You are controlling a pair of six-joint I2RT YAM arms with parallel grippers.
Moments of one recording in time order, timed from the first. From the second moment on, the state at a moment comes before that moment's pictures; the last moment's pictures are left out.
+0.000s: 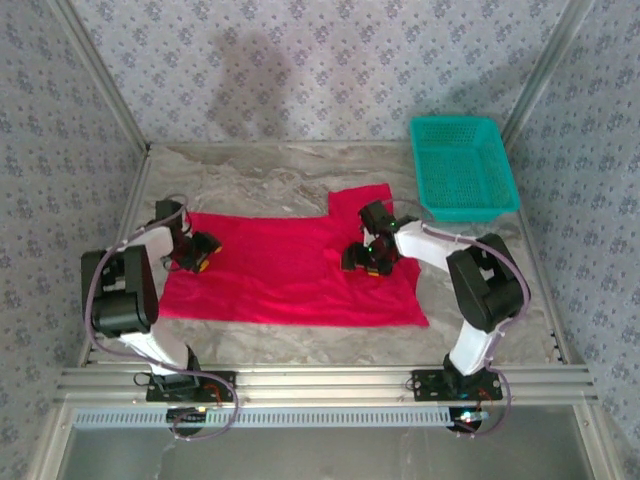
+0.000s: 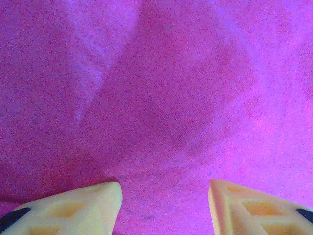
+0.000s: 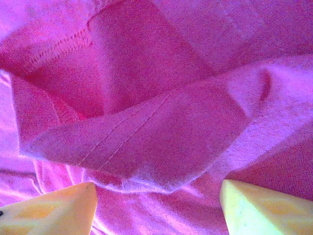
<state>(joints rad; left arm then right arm) 0.13 1.63 0.86 -0.49 0.31 -0.69 0.53 1.72 1.02 -0.58 -0.24 0.55</state>
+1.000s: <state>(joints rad) 0.22 2.09 1.61 -0.89 0.11 -0.63 0.31 2.35 1.99 -0.83 0.08 0.42</state>
